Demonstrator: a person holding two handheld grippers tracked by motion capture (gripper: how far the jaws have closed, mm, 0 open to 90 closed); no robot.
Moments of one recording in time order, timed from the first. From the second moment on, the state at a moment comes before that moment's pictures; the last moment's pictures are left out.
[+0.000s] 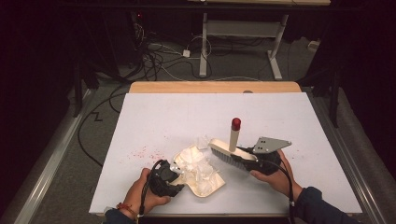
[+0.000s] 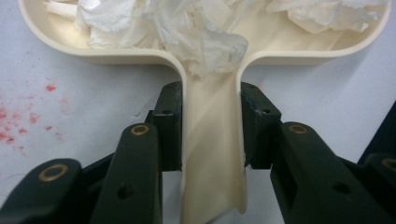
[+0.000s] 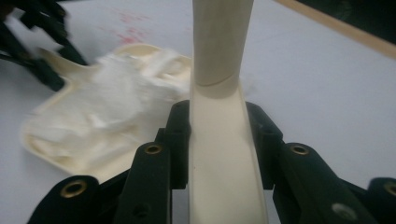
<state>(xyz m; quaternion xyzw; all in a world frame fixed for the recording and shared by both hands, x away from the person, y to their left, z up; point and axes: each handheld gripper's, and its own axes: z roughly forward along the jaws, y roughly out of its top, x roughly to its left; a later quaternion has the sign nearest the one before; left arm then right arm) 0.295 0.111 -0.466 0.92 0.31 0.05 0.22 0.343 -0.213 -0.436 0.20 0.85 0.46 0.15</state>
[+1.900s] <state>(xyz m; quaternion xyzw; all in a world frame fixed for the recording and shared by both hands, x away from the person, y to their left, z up) 0.301 0.122 -0.463 0.91 0.35 0.06 0.23 0.360 -0.156 -0.432 0.09 0.85 0.50 0.11</state>
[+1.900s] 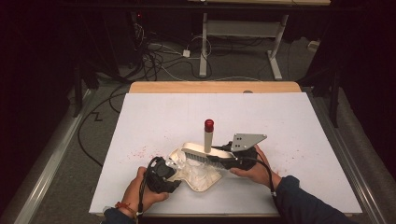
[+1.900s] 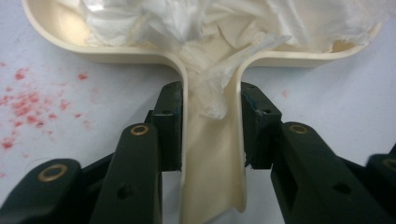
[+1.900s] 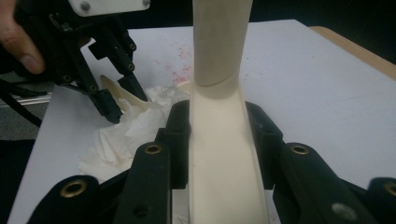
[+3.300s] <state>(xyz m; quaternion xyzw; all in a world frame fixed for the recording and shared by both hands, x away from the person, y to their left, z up) 0.301 0.126 -0.463 0.91 0.34 0.05 0.22 0.328 -0.221 -0.426 0.16 0.87 0.46 0.09</state>
